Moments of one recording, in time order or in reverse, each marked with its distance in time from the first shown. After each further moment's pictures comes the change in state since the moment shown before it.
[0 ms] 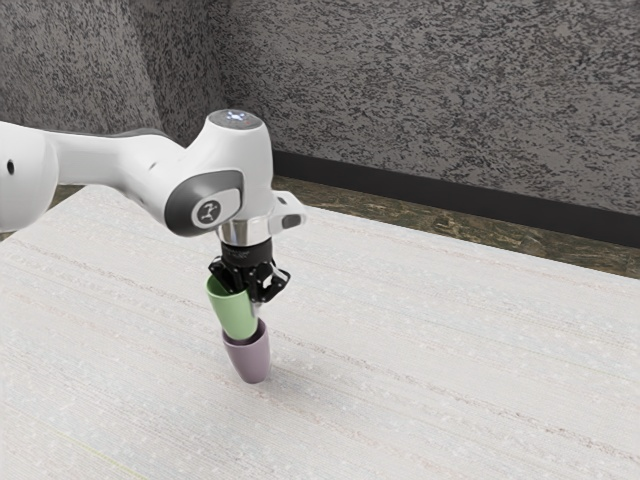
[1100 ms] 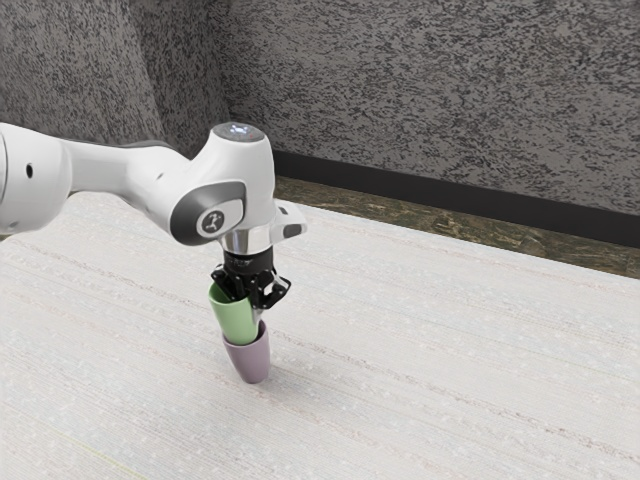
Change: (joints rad) arm -0.002 0.056 0.017 0.001 0.019 0.042 0.000
